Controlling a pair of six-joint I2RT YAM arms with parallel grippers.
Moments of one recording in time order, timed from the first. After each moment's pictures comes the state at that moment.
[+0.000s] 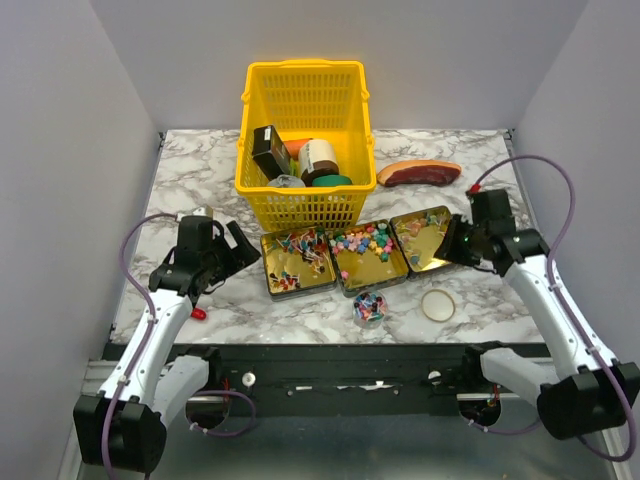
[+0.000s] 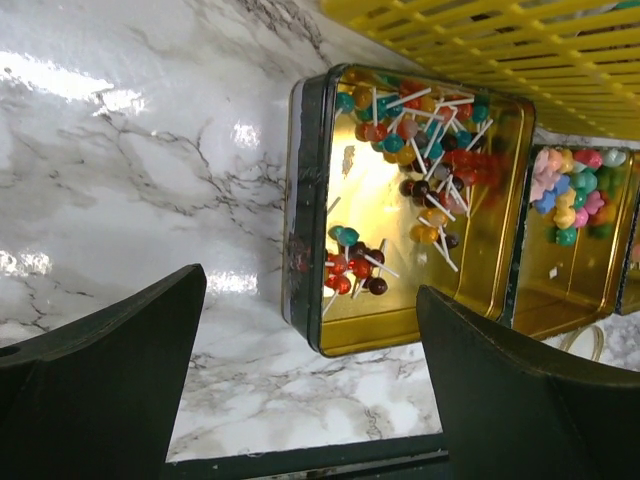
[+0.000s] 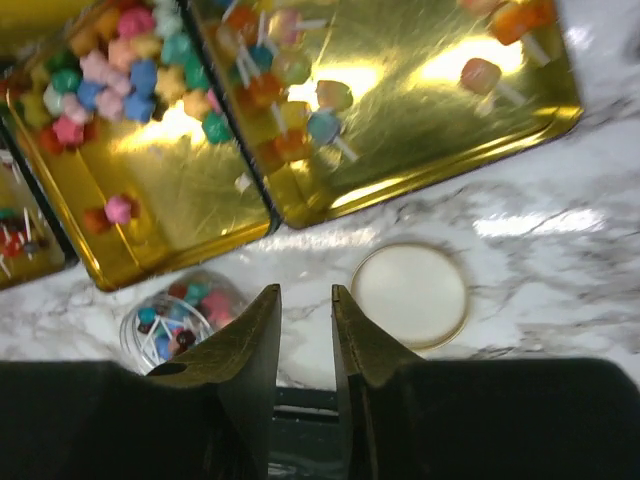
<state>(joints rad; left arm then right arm) -0.14 0.89 0.69 -0.58 0.12 -0.65 0.14 1.08 0.99 -0.85 -0.05 0.39</state>
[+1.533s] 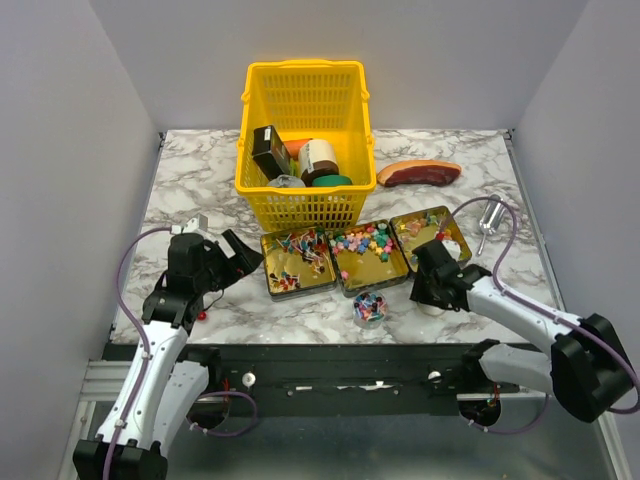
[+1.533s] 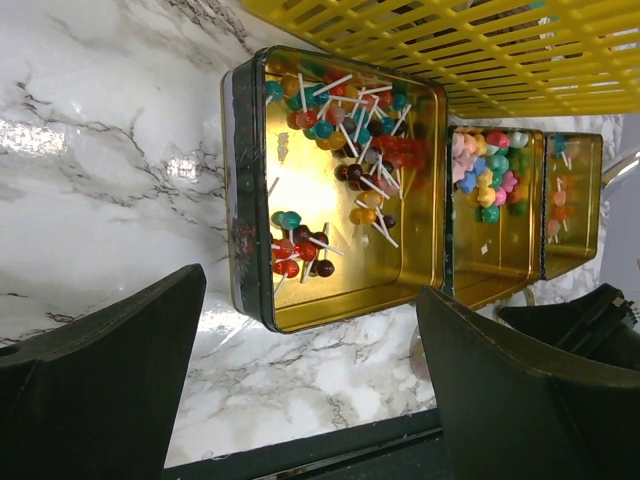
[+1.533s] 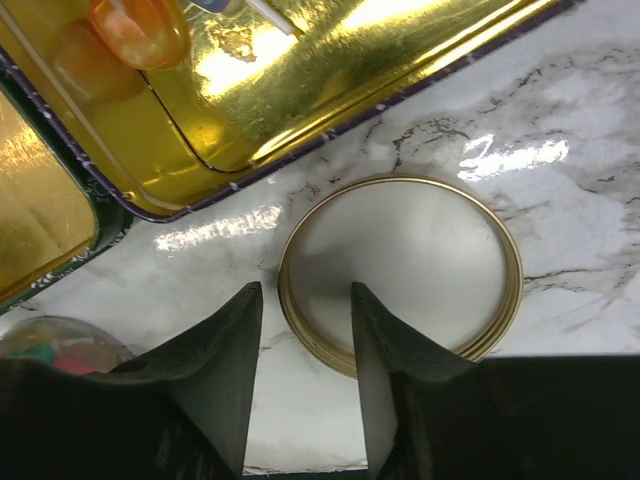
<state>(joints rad) -0.14 0.67 0.57 -0.52 0.22 -0.71 0.53 1.13 0.52 -0.52 0.24 0.74</state>
